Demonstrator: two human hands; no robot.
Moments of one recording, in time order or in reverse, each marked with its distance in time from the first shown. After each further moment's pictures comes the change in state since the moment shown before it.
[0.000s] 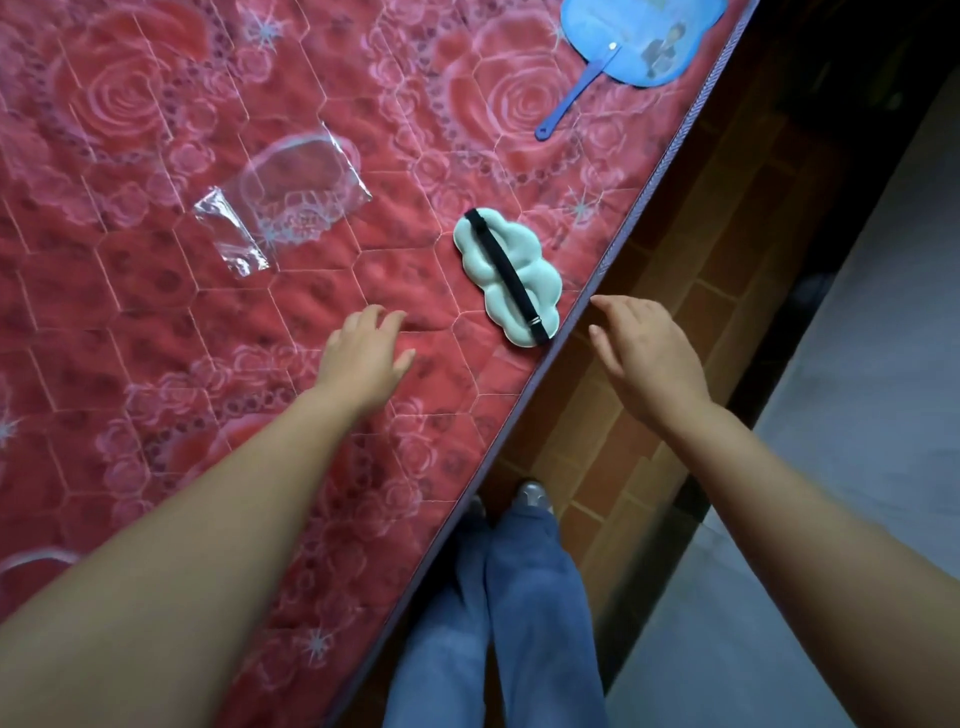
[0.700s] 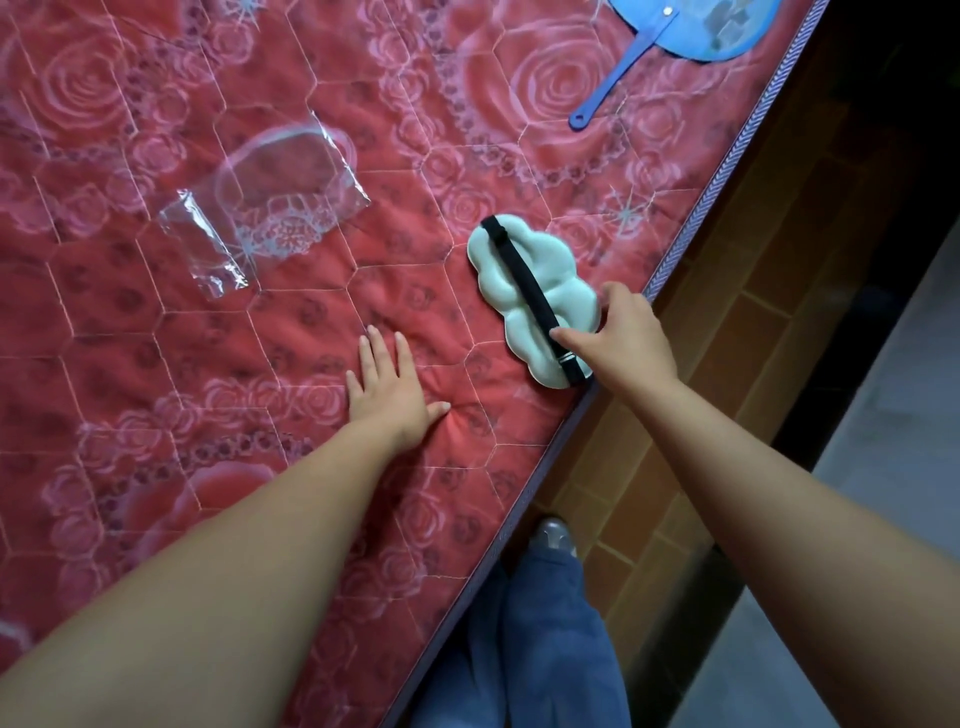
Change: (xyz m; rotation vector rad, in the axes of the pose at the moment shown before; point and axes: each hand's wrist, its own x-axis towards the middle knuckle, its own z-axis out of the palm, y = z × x) left_hand 0.062 -0.001 0.074 -0.032 -0.254 -0.247; right_hand 0.098 -0.005 0.074 0.368 -0.052 0.371
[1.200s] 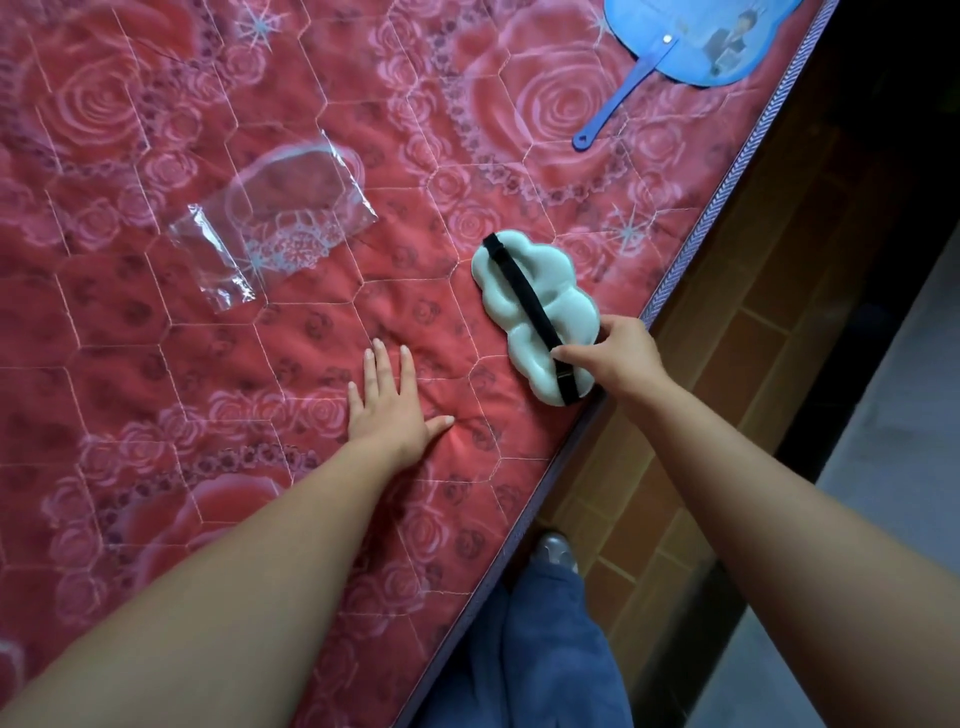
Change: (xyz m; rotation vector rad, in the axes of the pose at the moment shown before) left_hand 0.004 -0.011 0.007 0.015 0.043 0.033; right_hand 0.006 -0.005 0.005 0.320 -0.087 0.073
